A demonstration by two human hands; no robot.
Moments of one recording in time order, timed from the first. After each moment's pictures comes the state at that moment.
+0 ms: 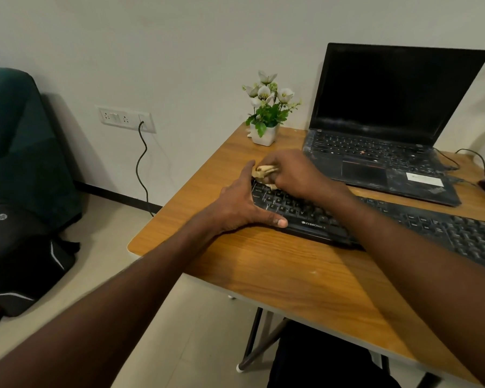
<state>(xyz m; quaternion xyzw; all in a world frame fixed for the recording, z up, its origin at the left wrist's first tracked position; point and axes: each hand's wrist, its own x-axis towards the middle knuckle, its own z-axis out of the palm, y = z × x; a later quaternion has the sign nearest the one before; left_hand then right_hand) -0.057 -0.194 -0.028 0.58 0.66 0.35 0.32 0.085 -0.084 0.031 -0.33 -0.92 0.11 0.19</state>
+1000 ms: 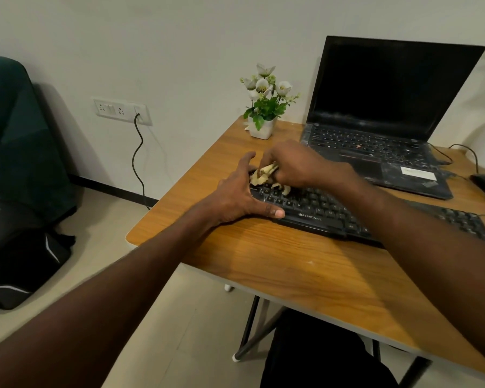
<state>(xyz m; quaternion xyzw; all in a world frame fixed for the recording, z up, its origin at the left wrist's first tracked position) -0.055 -0.200 -0.020 0.59 0.64 0.36 0.32 0.089 -0.094 0.059 -0.29 -0.95 0.06 0.05</state>
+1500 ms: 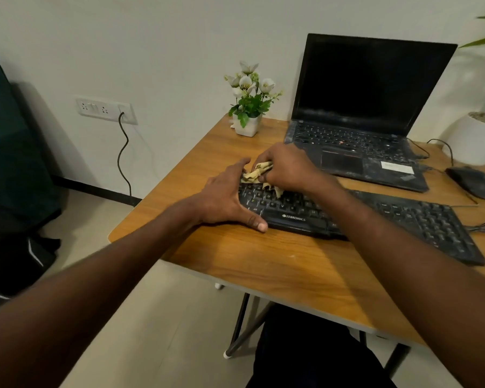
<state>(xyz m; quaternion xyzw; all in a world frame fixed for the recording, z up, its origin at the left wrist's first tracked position) -0.051 -0.205 -0.012 0.66 0.66 0.25 0.25 0.110 -0.104 0.045 -0.39 -0.90 0.15 0.14</state>
